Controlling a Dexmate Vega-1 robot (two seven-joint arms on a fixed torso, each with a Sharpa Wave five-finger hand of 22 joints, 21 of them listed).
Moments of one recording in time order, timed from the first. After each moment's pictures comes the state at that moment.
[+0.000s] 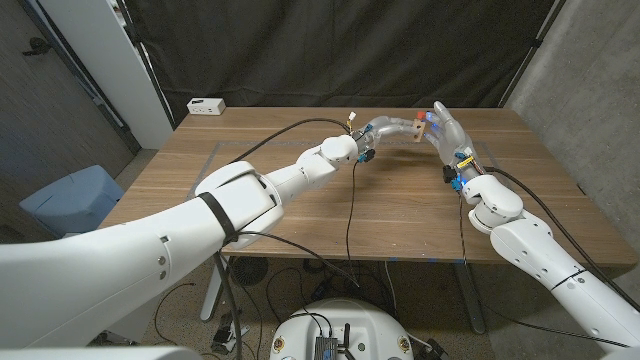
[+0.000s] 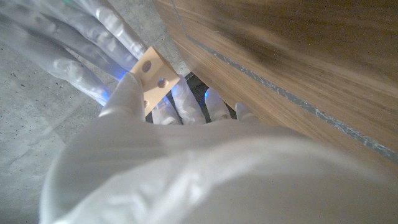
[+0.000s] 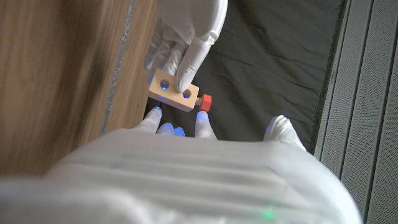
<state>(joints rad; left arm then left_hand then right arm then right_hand) 0.13 -0.11 0.94 -0.44 -0.27 -0.36 -0.11 0.74 0.06 0.36 -0.16 0.17 0.84 -0.23 0.18 0.18 0.82 -0.21 0.20 0.21 0.38 -0.04 0.19 0.17 0.07 0.12 0.19 0.17 -1.12 -0.67 -0.22 -1.86 0.70 0.11 -0.23 0.37 0.03 0.21 -0.10 0.18 0.22 0.08 0.28 0.17 -0.17 0.19 0.19 0.19 -0.17 0.19 0.20 0.20 0.03 0.16 0.19 0.17</state>
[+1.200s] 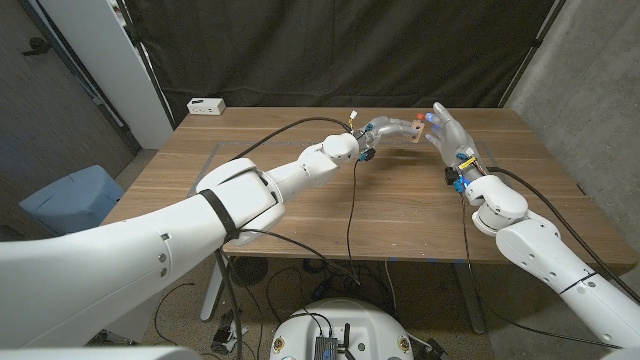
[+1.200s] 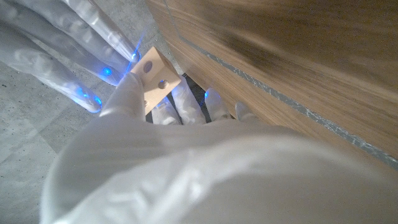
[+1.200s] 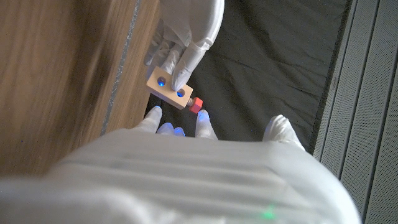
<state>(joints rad) 0.12 -0.12 0.95 -0.44 -0.28 -0.30 -0.10 0.74 0.06 0.36 -0.16 0.17 0.84 -0.23 0.18 0.18 0.82 -0.21 0.20 0.21 0.38 -0.04 0.19 0.17 0.07 0.12 0.19 0.17 -1.16 -0.70 -0.19 -1.92 0.68 0.07 -0.26 0.37 0.04 0.21 -0.11 0.18 0.22 0.08 0.26 0.17 -0.17 0.19 0.19 0.19 -0.17 0.19 0.20 0.20 0.03 0.17 0.19 0.17</state>
